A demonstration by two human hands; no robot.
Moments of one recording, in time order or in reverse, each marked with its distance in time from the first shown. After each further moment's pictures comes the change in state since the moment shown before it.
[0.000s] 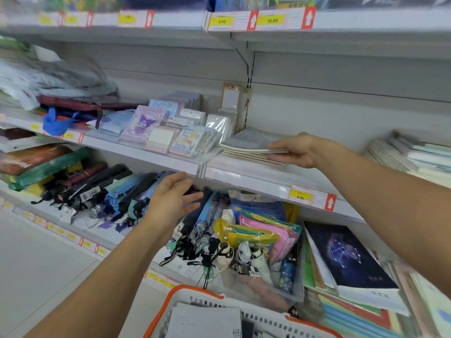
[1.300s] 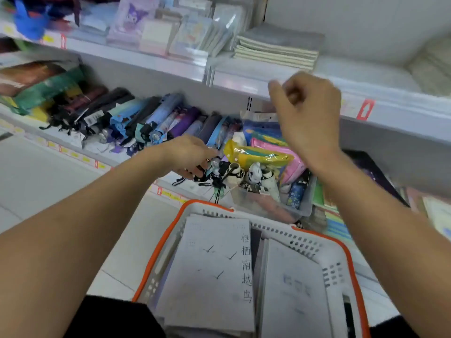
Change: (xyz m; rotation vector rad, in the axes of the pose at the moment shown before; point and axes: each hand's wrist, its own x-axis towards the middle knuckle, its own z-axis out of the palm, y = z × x) left_hand -0.015 -0.047 -0.017 1.029 -0.340 -0.359; right_hand -0.093 0.139 0.056 -0.663 0.449 -0.925
